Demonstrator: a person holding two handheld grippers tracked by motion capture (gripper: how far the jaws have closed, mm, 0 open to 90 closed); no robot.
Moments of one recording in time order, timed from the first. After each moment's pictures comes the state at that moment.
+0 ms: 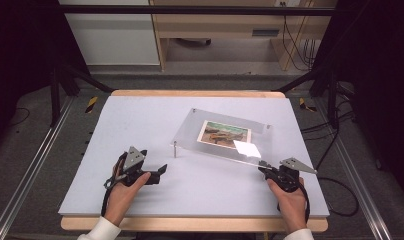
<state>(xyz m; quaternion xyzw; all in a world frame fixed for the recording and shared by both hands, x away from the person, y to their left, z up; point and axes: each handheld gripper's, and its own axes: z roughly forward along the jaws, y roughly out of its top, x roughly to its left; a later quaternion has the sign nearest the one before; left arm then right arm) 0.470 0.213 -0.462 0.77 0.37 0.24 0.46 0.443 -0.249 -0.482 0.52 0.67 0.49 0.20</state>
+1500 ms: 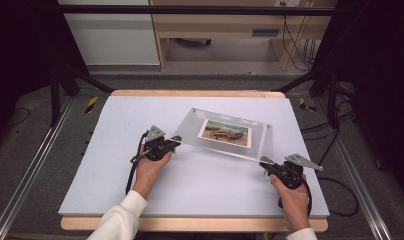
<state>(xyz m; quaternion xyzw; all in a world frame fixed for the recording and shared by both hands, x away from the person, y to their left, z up) 0.543 0.160 -0.462 0.74 0.40 0.18 0.51 0.448 -0.256 -0.470 0.52 0.65 0.52 0.18</state>
